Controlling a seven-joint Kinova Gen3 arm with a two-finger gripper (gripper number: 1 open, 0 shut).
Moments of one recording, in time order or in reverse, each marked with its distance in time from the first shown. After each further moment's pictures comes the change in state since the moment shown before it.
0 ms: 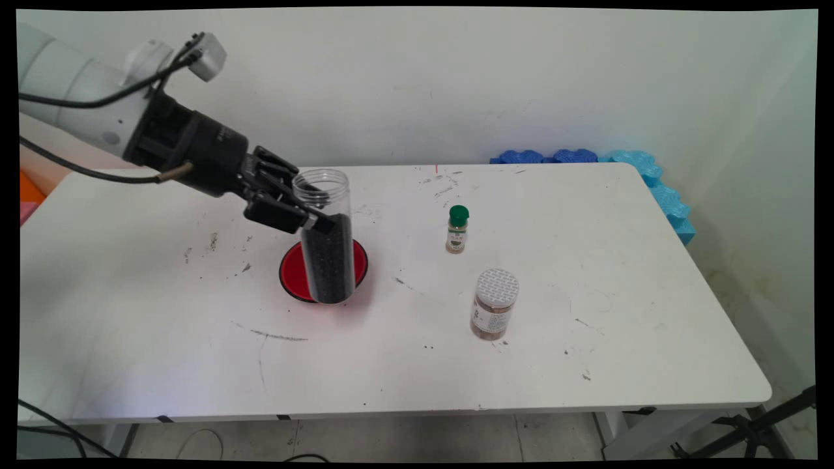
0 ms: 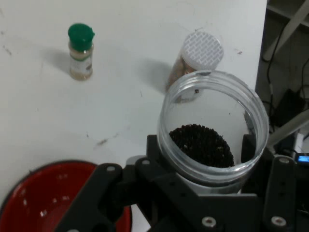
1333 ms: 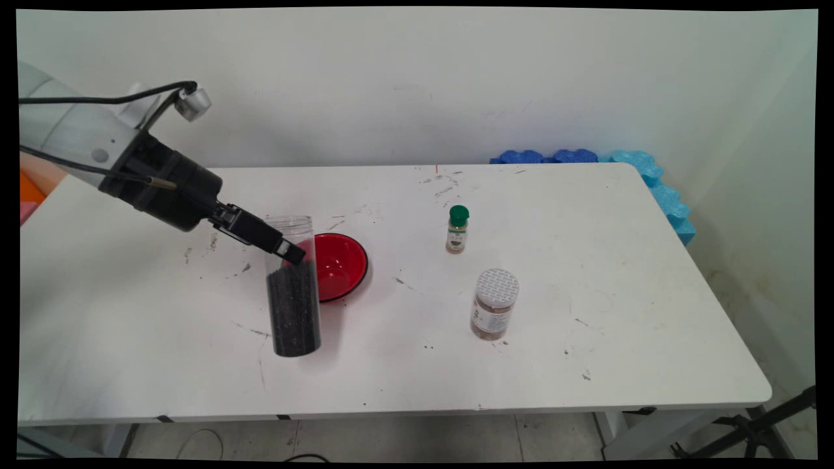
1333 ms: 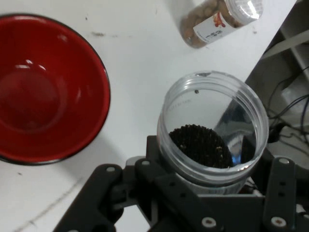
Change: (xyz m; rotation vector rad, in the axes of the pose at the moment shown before) arm -0.046 -0.026 0.002 -0.037 -0.128 -0.535
